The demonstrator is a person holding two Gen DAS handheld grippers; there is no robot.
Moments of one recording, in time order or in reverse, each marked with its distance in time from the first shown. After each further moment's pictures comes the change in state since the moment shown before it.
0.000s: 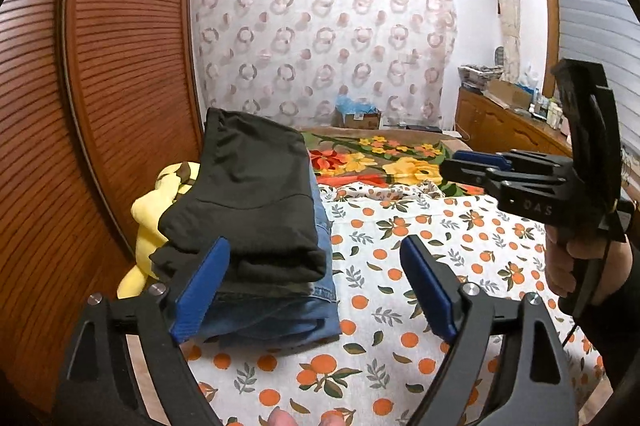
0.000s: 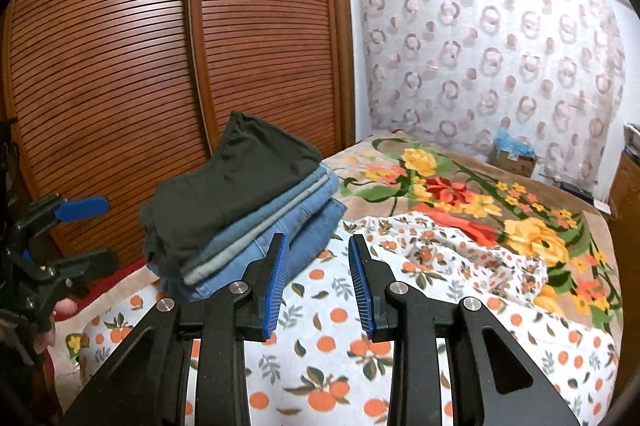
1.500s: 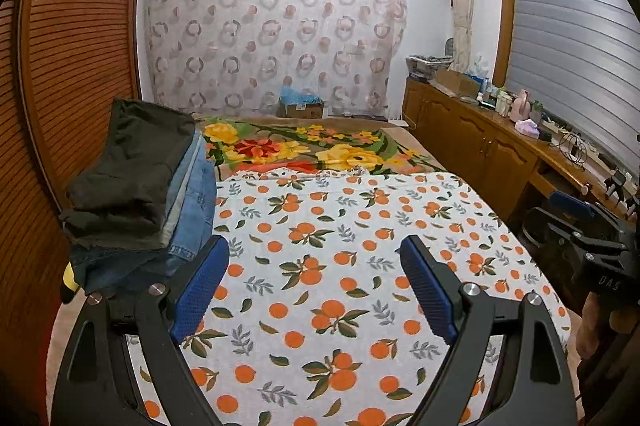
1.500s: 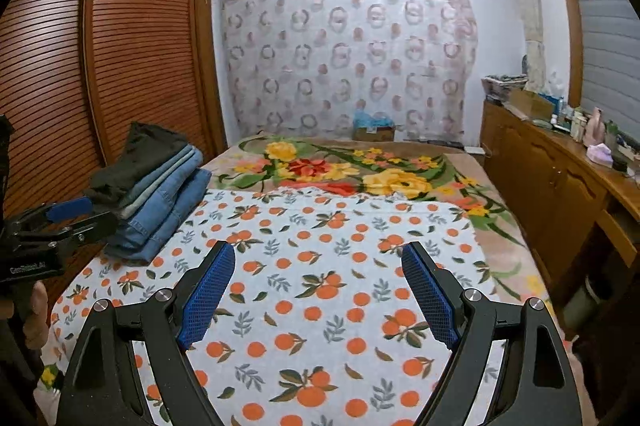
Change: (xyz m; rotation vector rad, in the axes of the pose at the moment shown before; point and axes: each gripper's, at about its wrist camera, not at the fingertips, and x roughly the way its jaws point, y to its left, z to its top) left arm -0.032 -0.105 -0.023 0.014 0.022 -0.177; right arm -0.212 0.058 -0.088 0.222 -0.045 -0.450
